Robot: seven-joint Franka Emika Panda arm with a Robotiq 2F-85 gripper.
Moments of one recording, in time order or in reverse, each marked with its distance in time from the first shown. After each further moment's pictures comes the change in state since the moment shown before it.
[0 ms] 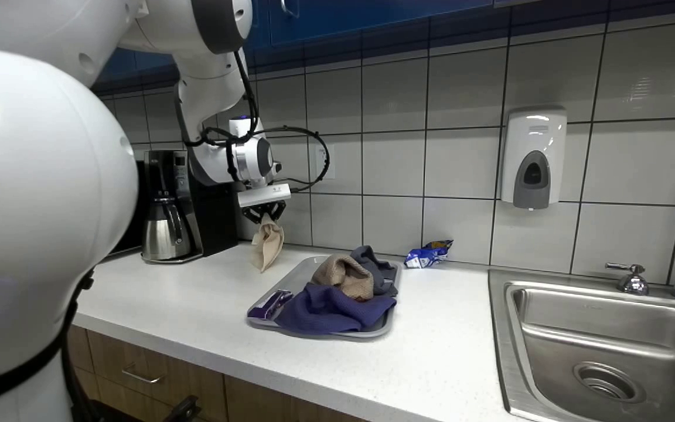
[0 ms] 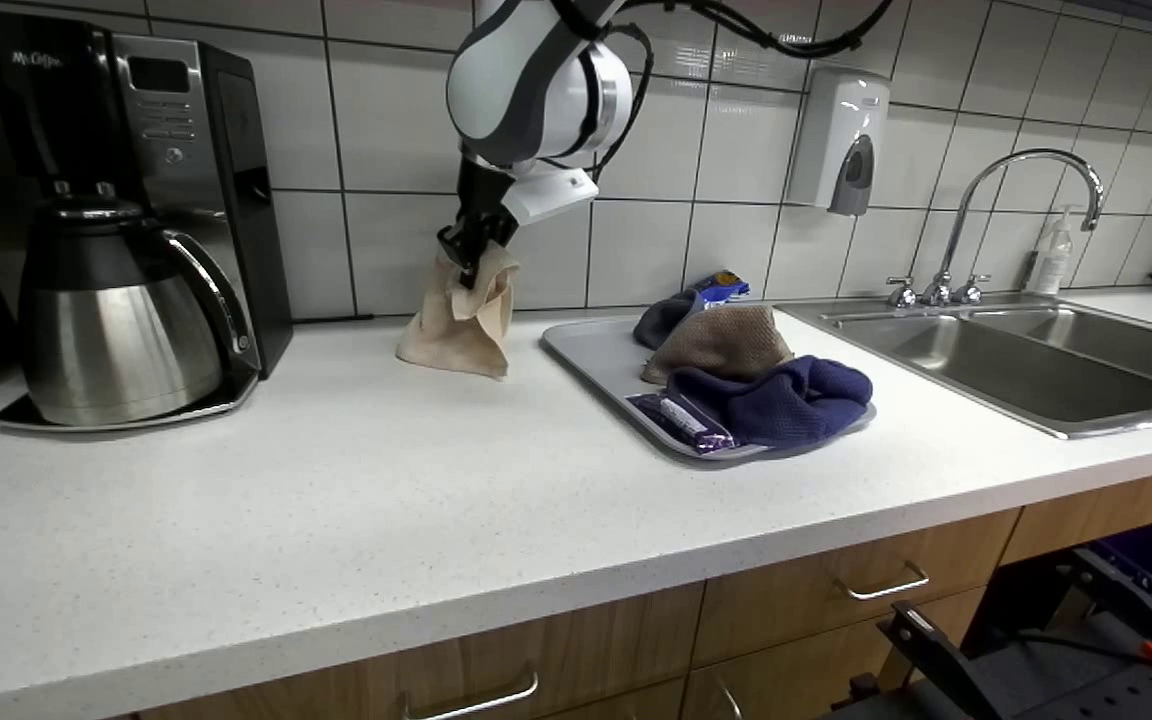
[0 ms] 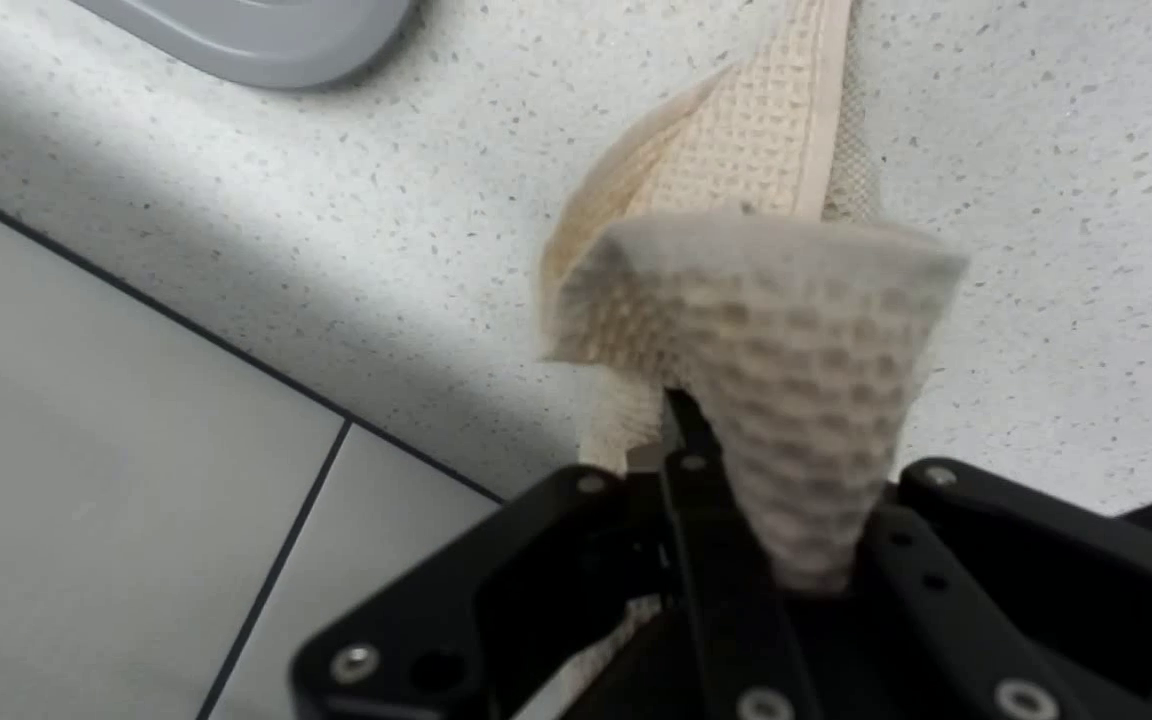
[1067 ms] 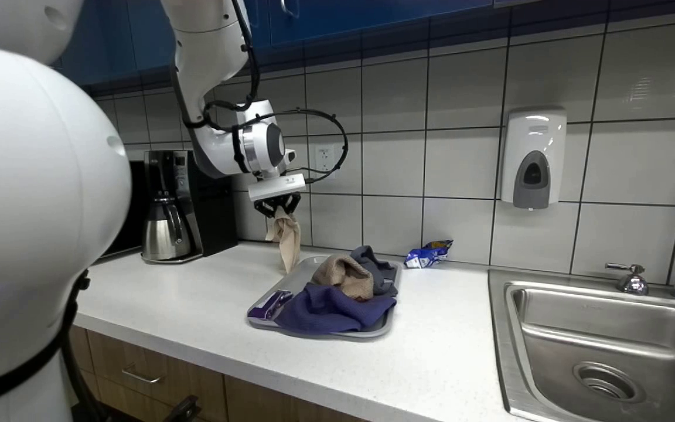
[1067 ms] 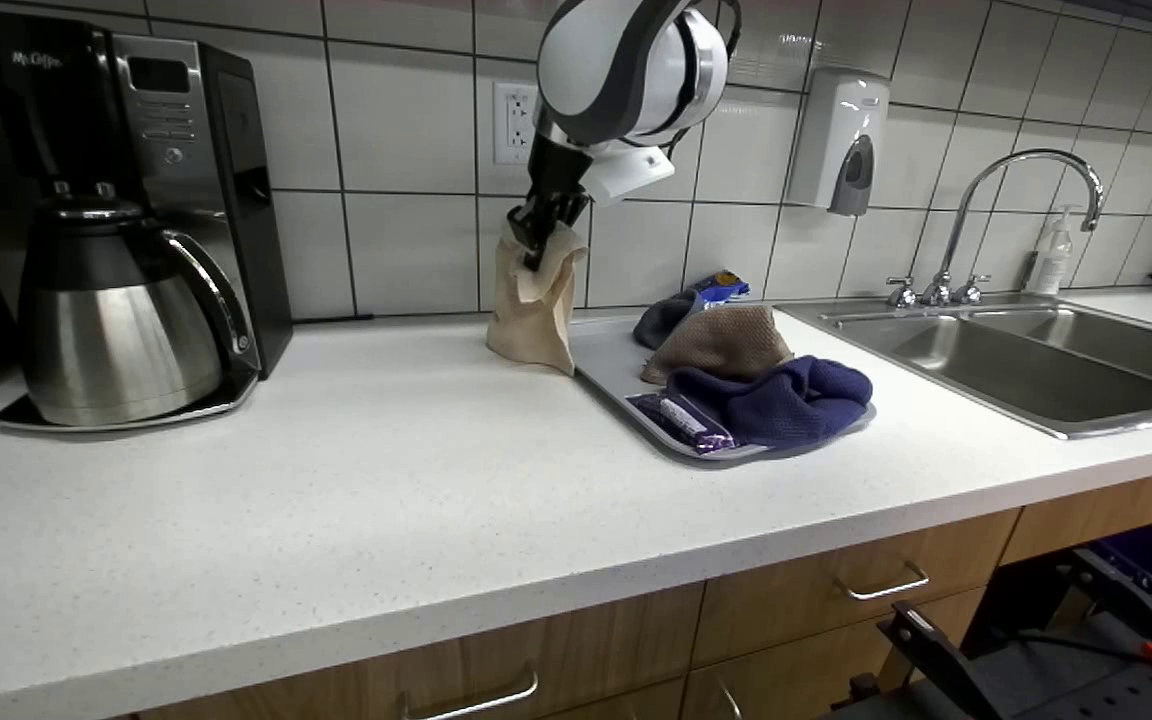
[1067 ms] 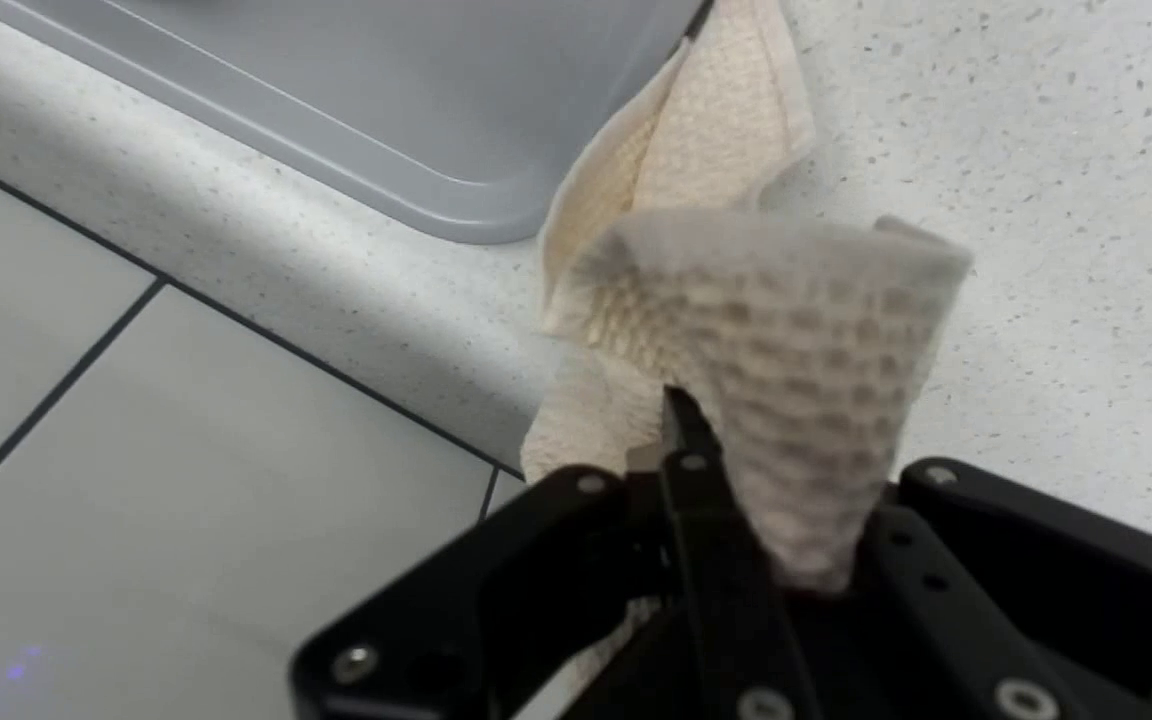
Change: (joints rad) arm -0.068 -0.228 -0.030 -0.317 -0.016 0.129 0.000
